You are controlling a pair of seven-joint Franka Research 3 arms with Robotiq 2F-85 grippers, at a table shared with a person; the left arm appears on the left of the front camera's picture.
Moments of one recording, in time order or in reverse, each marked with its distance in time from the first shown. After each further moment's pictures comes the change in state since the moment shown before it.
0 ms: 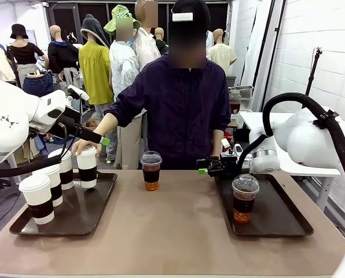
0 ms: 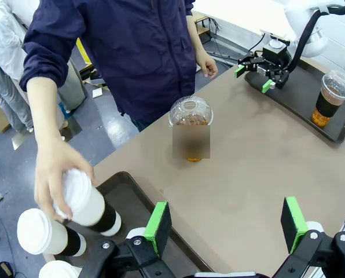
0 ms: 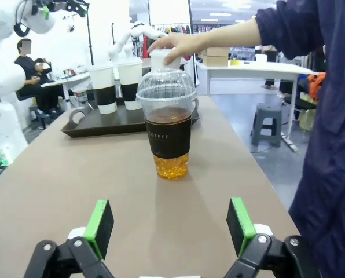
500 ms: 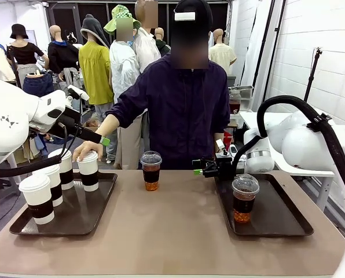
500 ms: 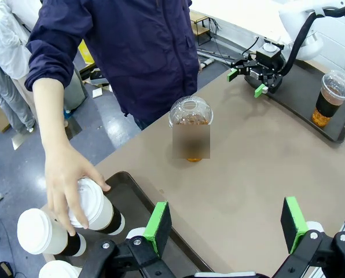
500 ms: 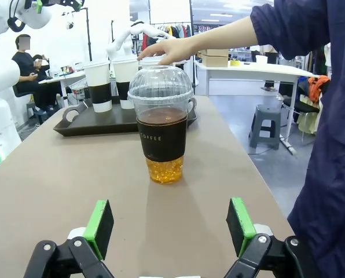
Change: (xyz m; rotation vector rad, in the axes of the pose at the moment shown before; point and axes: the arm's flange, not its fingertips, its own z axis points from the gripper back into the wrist) left arm 0.000 0.000 0.000 0.000 0.000 0.000; right arm -0.005 -0.008 -0.018 -0.001 0.001 0.015
